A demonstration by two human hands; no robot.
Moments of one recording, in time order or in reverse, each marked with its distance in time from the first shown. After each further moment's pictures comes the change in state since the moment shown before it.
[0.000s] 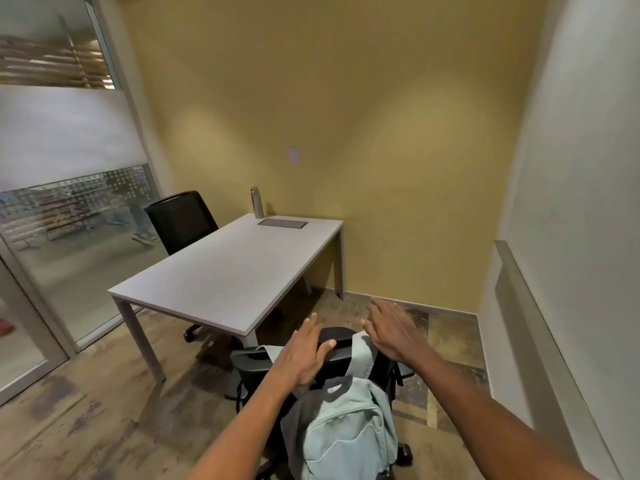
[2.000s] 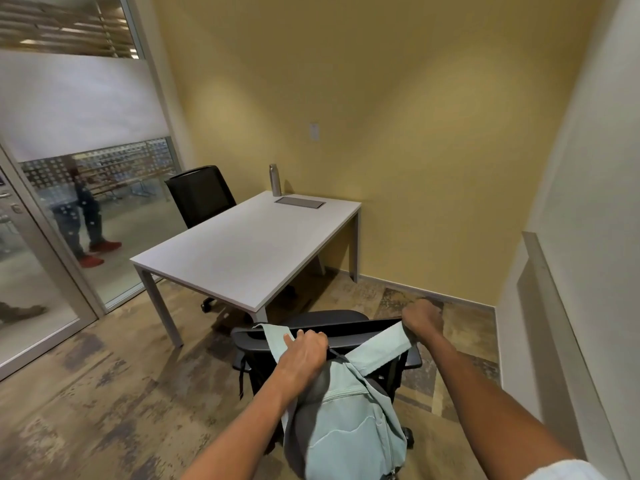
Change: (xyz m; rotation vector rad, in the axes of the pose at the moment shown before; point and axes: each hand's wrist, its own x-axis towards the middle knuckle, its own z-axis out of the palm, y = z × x) left_hand -0.005 0.005 0.032 0.402 -0.026 -0.140; right_hand 0.024 0.031 0.006 0.498 -0.050 0.772
